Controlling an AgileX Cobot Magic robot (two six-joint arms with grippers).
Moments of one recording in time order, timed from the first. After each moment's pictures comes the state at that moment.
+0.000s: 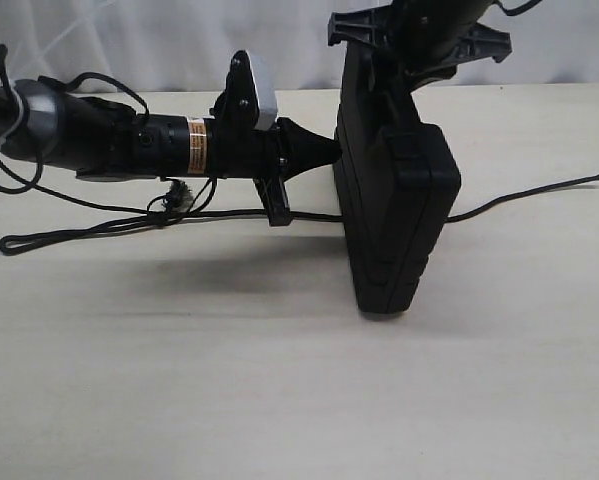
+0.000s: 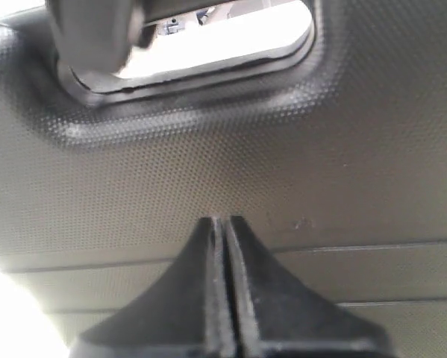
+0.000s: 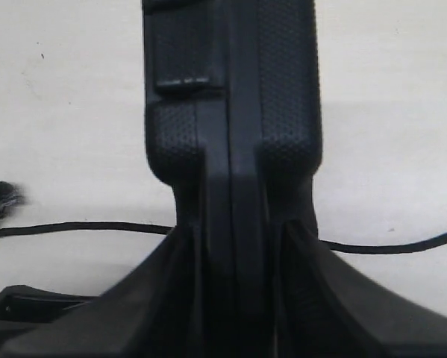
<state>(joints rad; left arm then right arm) -0.38 2.16 -1.24 1.22 -0.92 -0.47 0.36 1.90 -1.73 -0.08 0.97 0.43</state>
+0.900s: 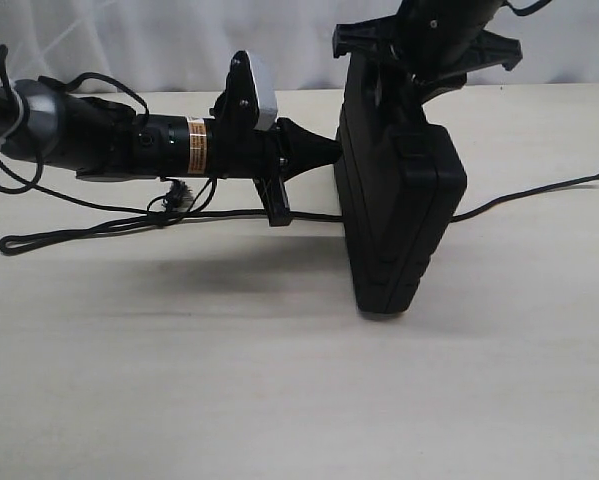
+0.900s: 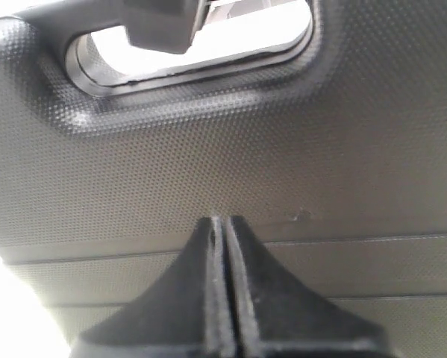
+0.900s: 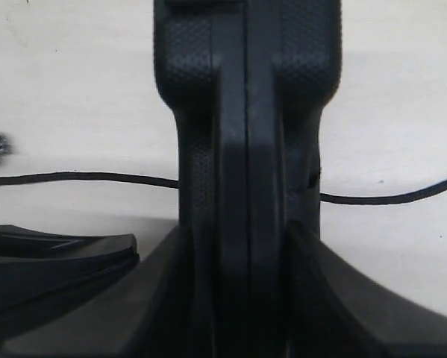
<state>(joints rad) -0.38 2.16 -1.24 1.22 -0.92 -0.47 0.36 1.89 -1.73 -0.04 1.08 0.39</state>
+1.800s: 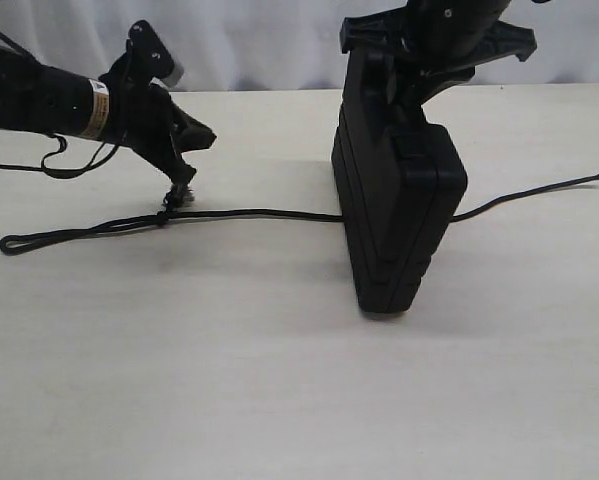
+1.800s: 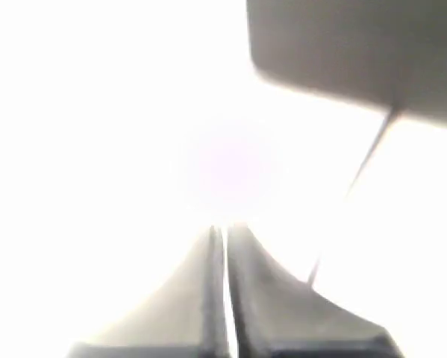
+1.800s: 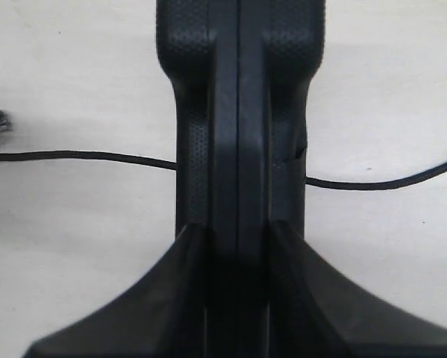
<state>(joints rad) -0.16 2.03 -1.24 1.73 -0.56 -1.11 0.36 1.85 -1.73 -0.04 1.13 0.35</state>
